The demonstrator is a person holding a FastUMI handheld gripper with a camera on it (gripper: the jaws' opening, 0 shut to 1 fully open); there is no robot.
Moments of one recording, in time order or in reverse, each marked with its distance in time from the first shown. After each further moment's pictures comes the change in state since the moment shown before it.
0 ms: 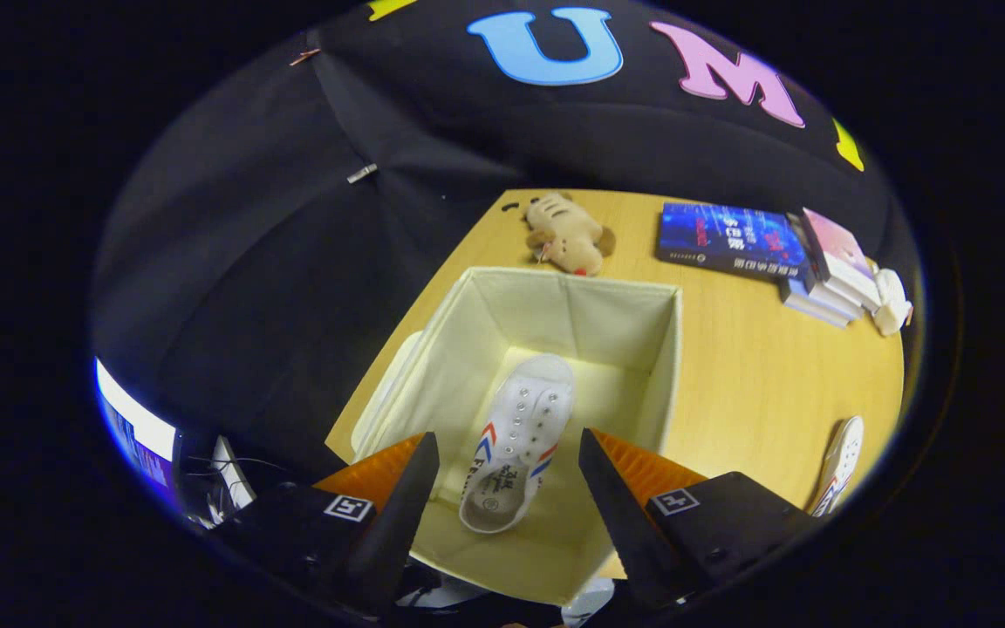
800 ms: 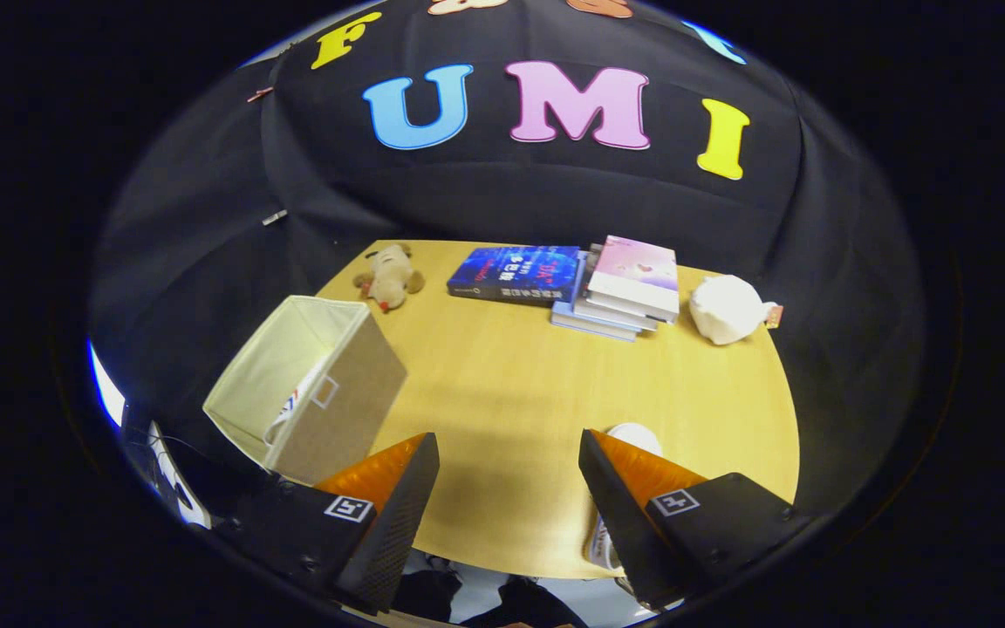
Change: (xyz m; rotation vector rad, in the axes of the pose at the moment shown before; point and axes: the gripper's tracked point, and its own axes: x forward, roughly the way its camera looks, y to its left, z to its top) arm -0.162 -0.275 -0.045 -0.019 -0.121 -0.297
